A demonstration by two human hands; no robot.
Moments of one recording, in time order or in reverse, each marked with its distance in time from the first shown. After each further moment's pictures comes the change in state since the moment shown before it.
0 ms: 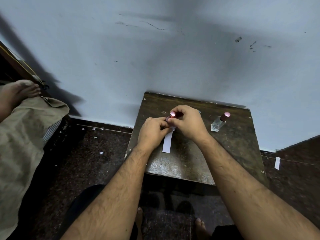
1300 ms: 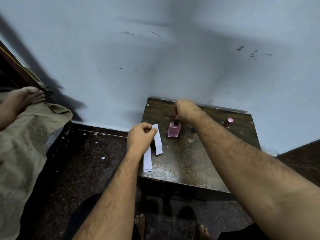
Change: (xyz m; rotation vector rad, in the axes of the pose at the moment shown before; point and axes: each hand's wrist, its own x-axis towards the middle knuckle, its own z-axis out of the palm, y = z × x) left_hand -0.013 -0.019 -0.036 -0.233 0.195 -0.400; right_hand 0.068 -0.032 -0.009 -0.649 -0.357 0.069
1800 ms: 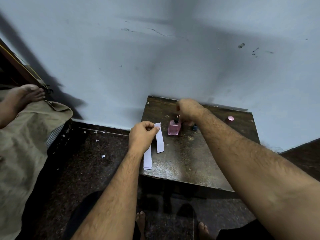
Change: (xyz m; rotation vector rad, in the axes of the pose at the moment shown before) left_hand 0.002 0.000 0.006 -0.007 -0.007 -0.003; right_hand -0.008 0.004 -0.006 0.050 -0.095 0.061
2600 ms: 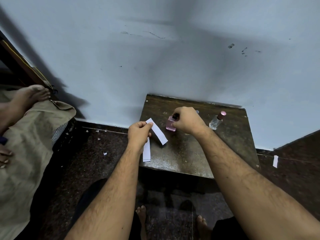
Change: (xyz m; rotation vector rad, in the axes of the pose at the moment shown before) left_hand -0.022 0.006 -0.003 -0.427 0.005 -0.258; right_hand -0.051 0.007 0.034 0.238 0.248 -0.099
